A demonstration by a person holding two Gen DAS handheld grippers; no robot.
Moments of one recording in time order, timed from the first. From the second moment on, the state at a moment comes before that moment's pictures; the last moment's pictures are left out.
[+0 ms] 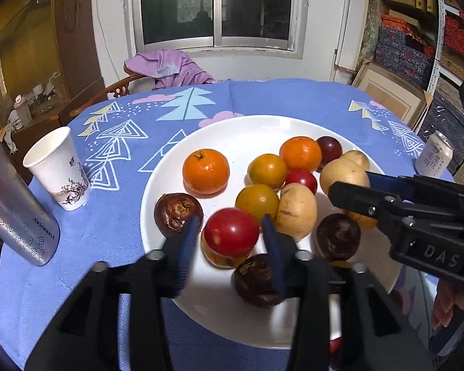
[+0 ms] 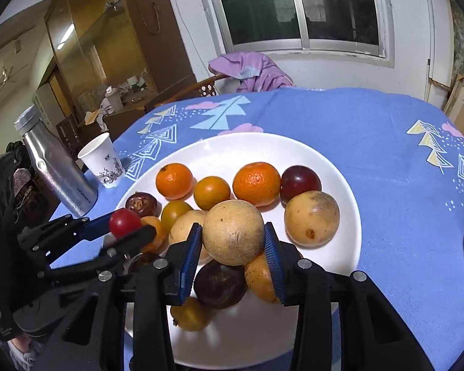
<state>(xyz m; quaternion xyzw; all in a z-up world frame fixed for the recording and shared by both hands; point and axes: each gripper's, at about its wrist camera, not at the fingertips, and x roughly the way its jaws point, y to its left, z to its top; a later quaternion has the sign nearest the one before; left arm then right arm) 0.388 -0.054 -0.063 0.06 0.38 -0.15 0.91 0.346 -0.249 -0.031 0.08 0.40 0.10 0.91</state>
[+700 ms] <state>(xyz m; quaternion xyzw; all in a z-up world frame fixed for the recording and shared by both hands) 0.269 -0.069 -0.066 0.10 0.35 -0.17 0.92 0.169 -0.280 -0.030 0.09 0.37 0.15 0.91</state>
